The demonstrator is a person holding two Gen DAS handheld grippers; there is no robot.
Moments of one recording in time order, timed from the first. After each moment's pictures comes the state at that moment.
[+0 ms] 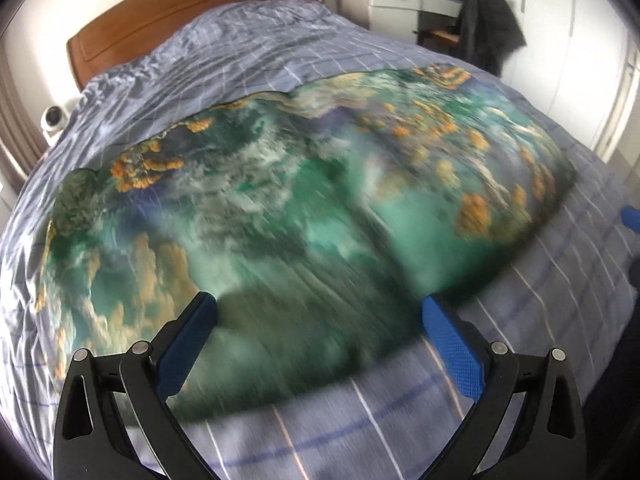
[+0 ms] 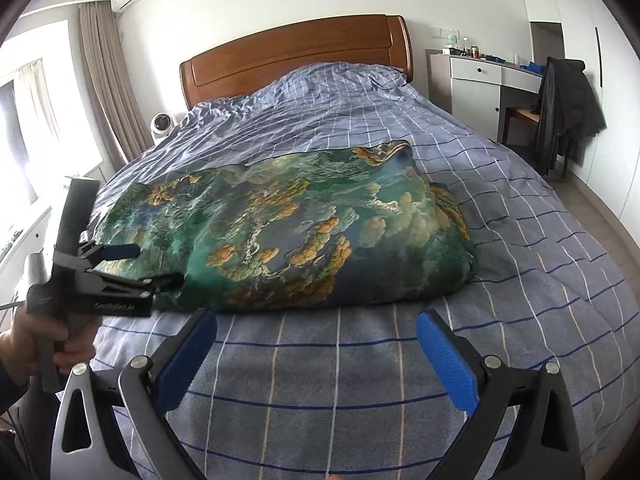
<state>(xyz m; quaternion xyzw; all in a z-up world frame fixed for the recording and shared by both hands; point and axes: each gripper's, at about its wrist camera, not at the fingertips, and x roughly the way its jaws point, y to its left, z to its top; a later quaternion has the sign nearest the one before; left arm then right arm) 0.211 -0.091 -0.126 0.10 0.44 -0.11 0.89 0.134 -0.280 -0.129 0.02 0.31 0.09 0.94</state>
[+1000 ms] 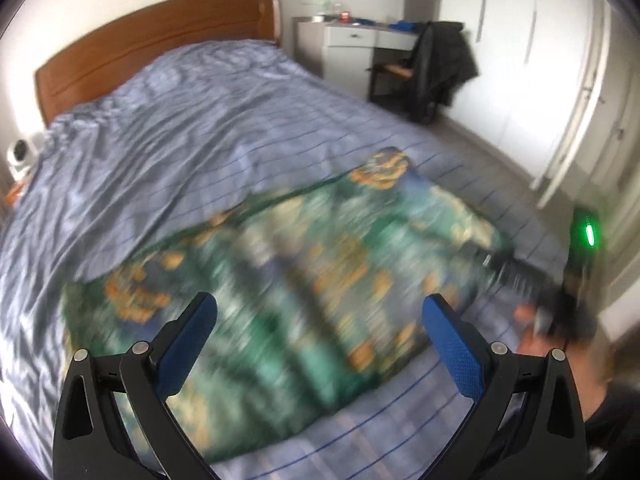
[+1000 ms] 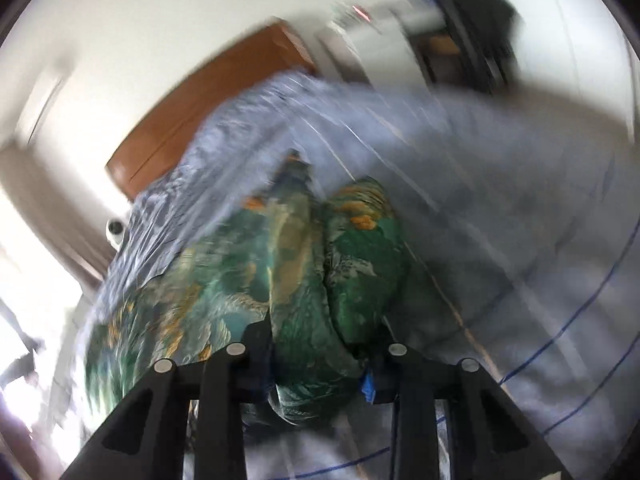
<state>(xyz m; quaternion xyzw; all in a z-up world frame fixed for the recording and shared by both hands) 0.251 -0.125 0.003 0.06 0.40 -0.21 0.89 0.226 -0.343 -0.129 0.20 0.27 0.02 0.94</state>
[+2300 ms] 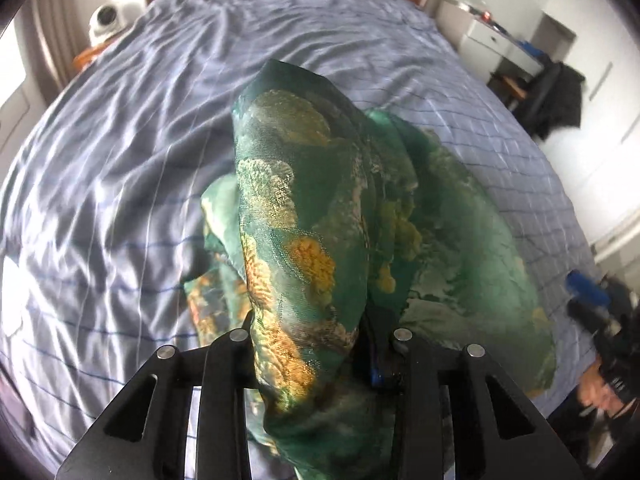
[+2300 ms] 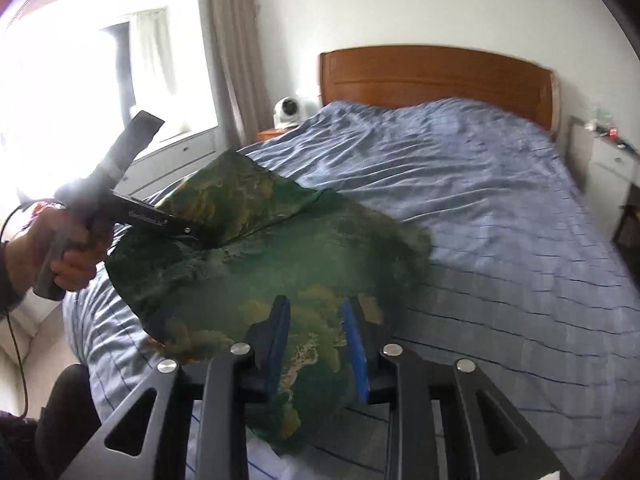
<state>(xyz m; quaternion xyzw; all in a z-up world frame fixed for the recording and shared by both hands) 0.297 0.151 -0.071 -0.07 0.50 -0.05 0.86 0.264 -0.083 -0.060 -0.08 0.28 0.32 0.90</state>
